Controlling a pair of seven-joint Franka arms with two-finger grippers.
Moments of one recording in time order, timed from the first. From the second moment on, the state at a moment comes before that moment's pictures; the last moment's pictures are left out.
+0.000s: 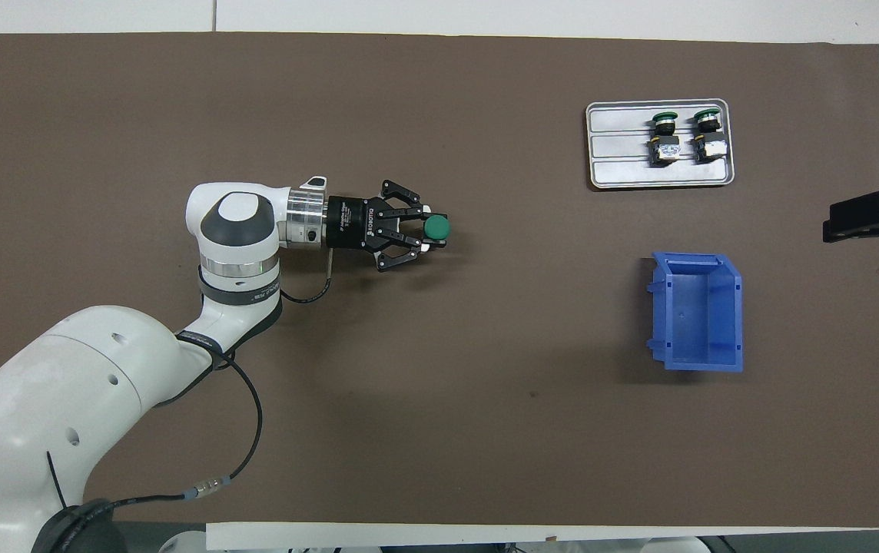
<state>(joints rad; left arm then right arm) -0.38 0.62 -0.07 -1.83 -1.64 1.92 -0.78 -0.16 -0.12 0.12 -1.70 -0.02 1.57 0.07</state>
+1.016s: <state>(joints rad) -0.37 0.61 -0.06 -1.84 -1.54 1.95 -0.77 -0.16 -0.12 0.12 -1.70 -0.02 1.57 0.07</state>
